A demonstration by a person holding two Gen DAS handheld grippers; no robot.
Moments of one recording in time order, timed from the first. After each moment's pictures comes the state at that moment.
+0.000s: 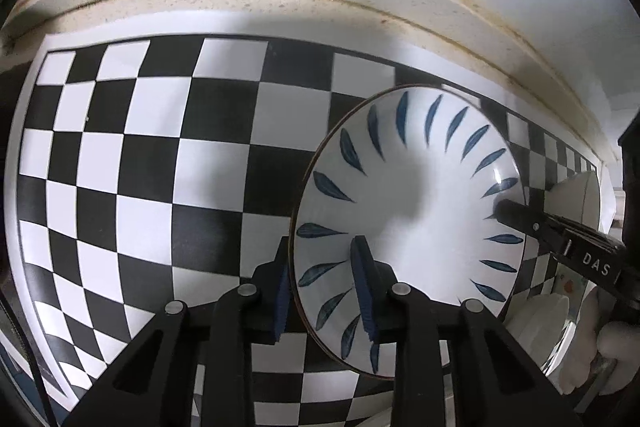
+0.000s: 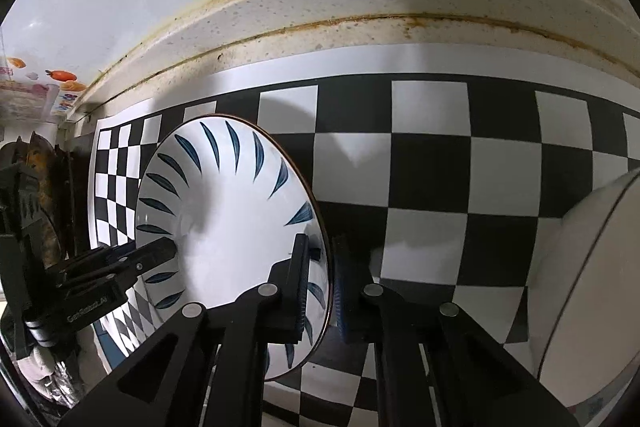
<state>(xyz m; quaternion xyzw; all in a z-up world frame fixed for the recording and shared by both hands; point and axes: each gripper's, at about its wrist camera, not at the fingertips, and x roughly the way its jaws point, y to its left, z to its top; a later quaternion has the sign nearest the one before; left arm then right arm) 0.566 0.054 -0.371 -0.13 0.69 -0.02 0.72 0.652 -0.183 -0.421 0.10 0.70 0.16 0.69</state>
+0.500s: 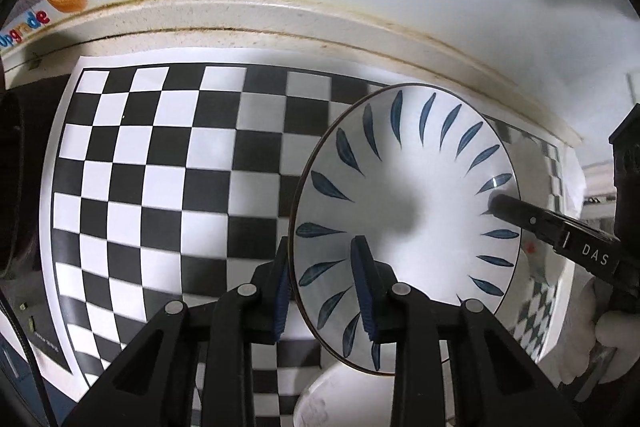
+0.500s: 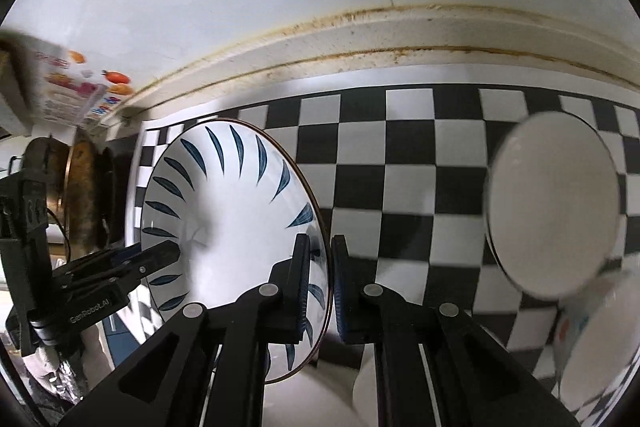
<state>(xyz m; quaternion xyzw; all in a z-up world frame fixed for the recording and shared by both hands) 0.510 0.042 -0.293 -0.12 0.64 -0.05 0.75 0.599 -0.211 -0.336 0.12 0.66 0.17 0.72</state>
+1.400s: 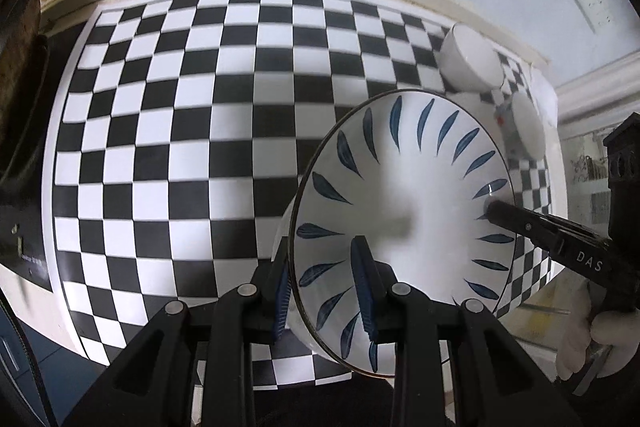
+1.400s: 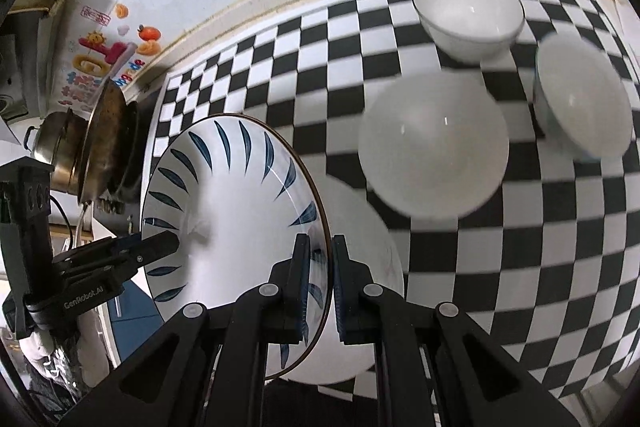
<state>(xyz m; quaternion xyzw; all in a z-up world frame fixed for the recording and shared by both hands) 0.361 0.009 -0.283 -0.09 0.66 -0.09 0.74 0.406 -0.244 -0.308 0.15 0.65 0.16 0.73</state>
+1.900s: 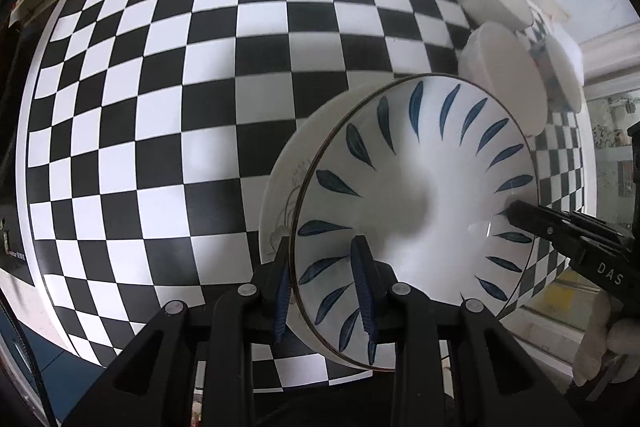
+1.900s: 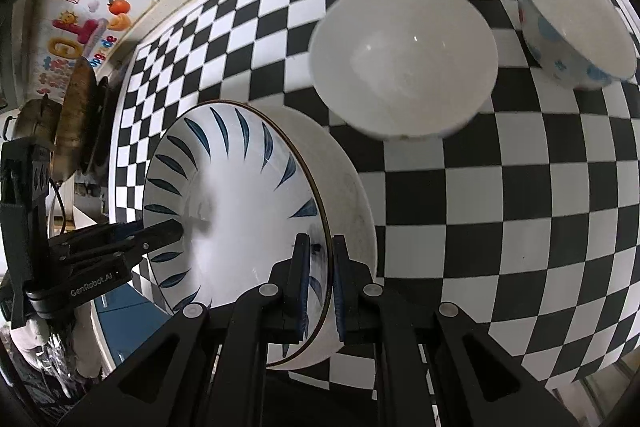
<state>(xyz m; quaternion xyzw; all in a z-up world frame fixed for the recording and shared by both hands) 0.350 -0.014 -0.339 -0.05 0.70 -0.09 0.71 0.377 -0.252 -0.361 0.13 0.69 0.14 0.70</state>
